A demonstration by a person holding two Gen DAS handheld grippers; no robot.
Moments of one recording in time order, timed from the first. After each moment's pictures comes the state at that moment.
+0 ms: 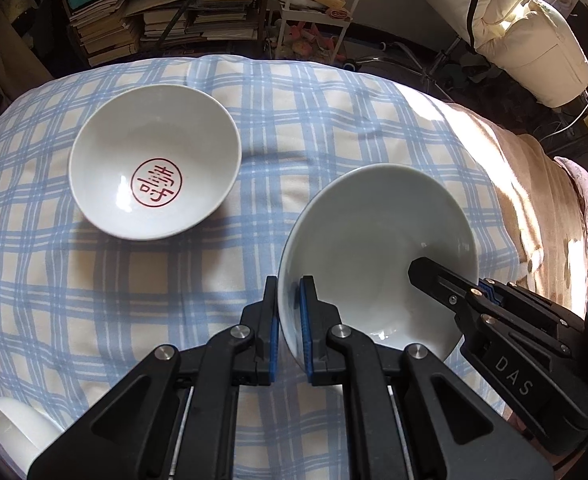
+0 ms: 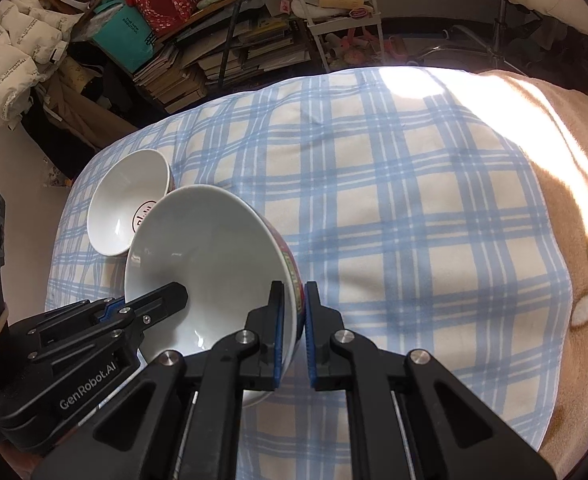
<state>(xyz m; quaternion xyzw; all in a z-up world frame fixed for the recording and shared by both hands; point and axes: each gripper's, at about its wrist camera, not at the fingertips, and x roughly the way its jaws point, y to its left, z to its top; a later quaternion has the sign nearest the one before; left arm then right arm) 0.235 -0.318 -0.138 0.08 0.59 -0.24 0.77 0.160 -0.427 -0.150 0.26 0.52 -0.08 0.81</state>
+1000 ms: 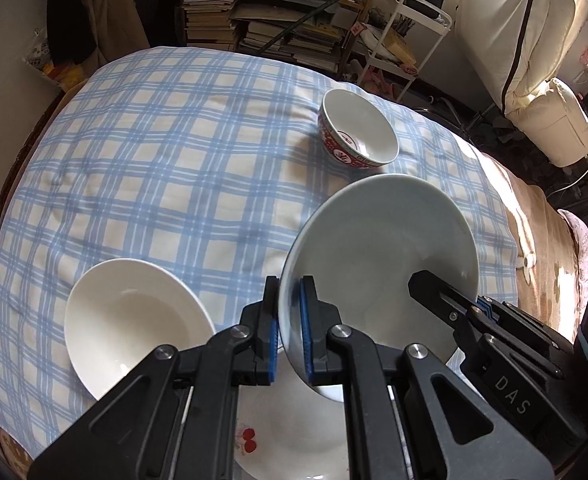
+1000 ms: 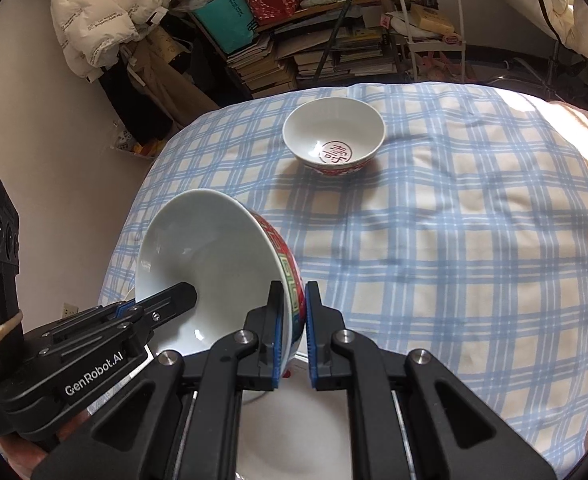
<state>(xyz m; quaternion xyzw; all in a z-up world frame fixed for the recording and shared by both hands) 0.171 -0.115 -0.072 0.00 0.57 -0.16 0.81 0.122 -0.250 -0.081 0.23 0.49 0.01 0.84</state>
